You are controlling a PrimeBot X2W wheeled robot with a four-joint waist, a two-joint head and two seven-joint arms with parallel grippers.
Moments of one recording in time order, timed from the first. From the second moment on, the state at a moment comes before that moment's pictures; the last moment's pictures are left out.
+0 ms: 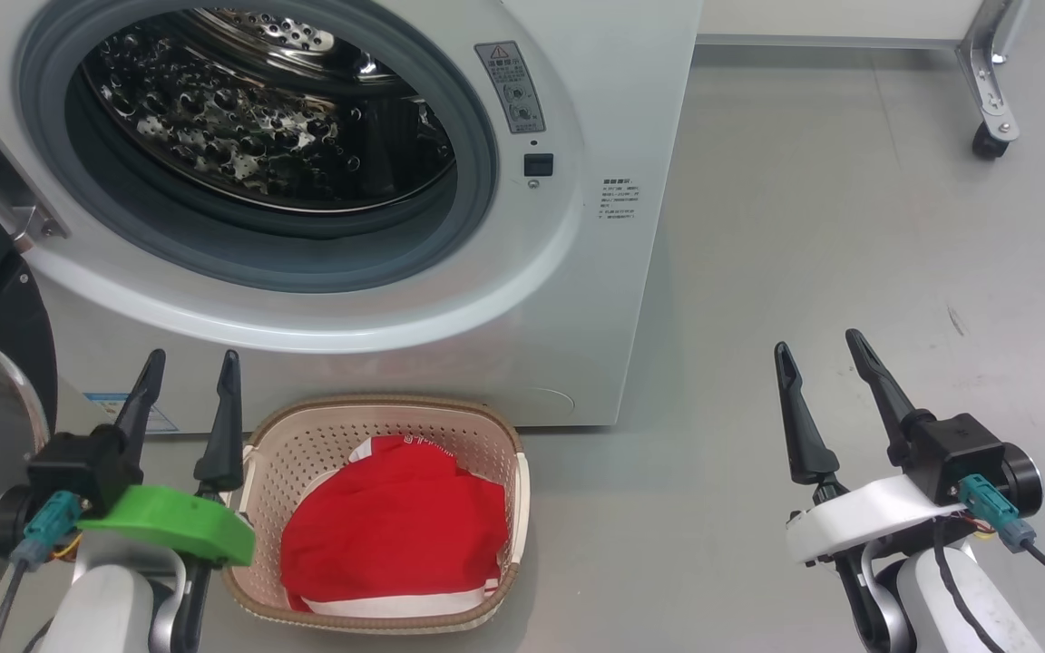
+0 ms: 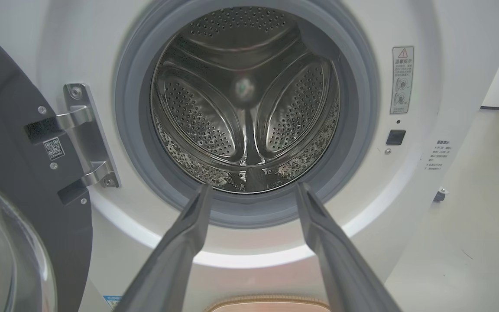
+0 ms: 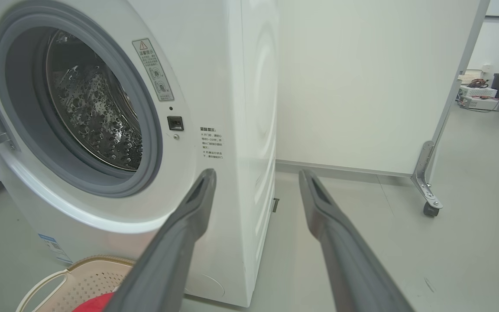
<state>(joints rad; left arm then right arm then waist) -0.24 0.14 -0.13 0.35 -0.41 -0.12 -0.25 -0.09 -0.12 0.25 0.13 0.28 -0.04 -0.23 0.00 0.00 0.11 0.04</state>
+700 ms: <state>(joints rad) -0.09 0.11 -0.11 0.21 -0.37 -0.12 -0.25 -0.05 -0.13 0.23 0.10 0.29 -0.04 -0.23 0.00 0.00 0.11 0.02</state>
